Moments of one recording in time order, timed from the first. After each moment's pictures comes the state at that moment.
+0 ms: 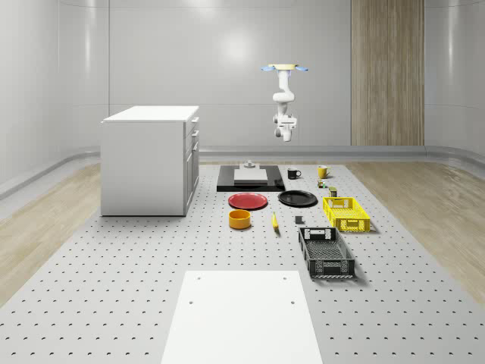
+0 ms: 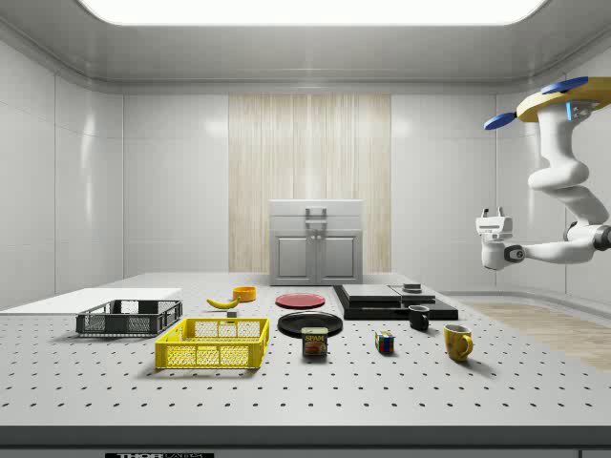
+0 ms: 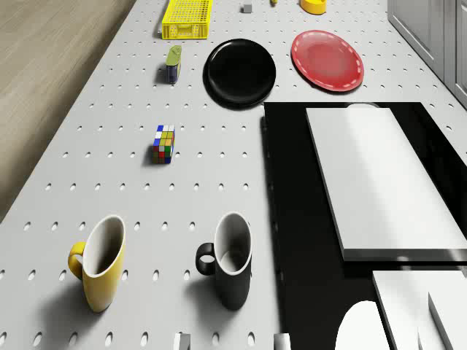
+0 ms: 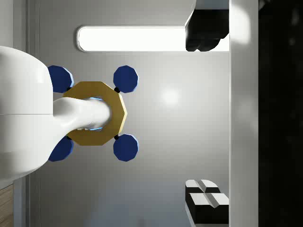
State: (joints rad) arm 0.00 -0.79 0.00 -2.34 0.00 1.55 0.79
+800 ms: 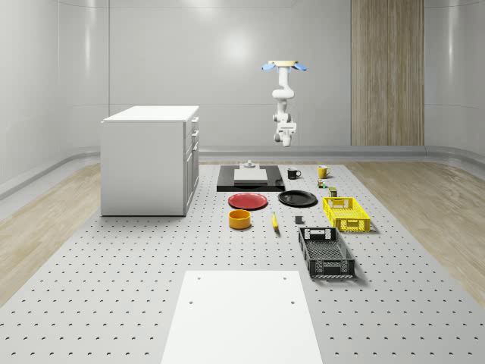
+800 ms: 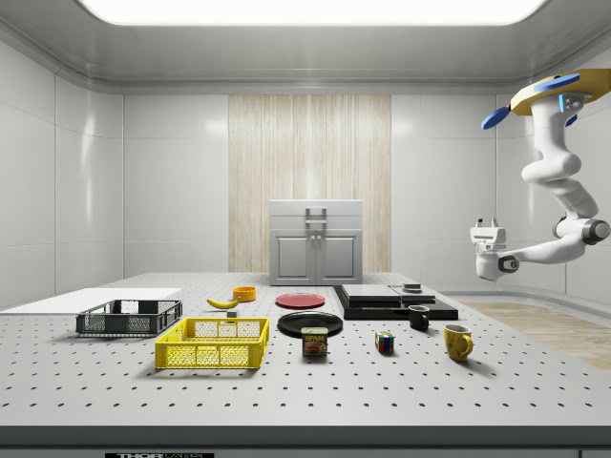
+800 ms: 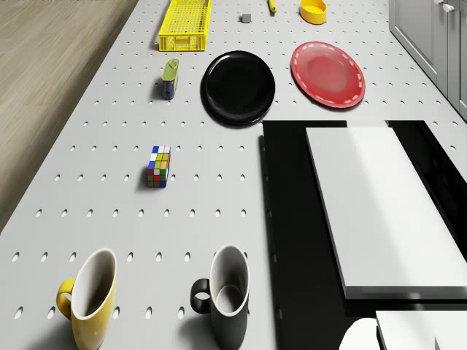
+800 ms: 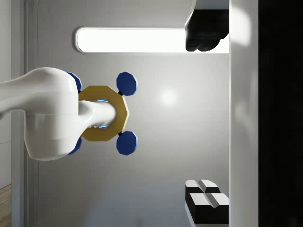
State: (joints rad) arm -0.01 -0.71 0.00 -2.07 0.00 1.37 0.78
